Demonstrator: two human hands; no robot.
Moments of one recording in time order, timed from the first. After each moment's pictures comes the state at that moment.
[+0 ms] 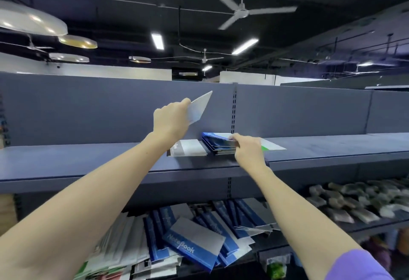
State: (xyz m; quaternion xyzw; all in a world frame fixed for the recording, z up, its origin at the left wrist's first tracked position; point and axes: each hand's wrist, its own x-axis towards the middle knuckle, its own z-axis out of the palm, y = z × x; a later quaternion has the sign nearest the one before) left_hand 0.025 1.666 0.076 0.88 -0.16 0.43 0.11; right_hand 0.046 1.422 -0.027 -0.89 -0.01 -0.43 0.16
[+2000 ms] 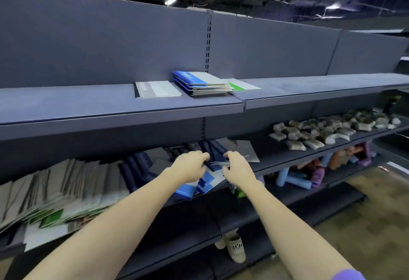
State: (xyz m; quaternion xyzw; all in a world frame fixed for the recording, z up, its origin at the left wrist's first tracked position) left_hand 0.012 1.589 -0.183 0.91 -0.41 0.02 0.08; right_hand -0.057 1.409 -0.219 -0.96 0.12 -0.13 0.19
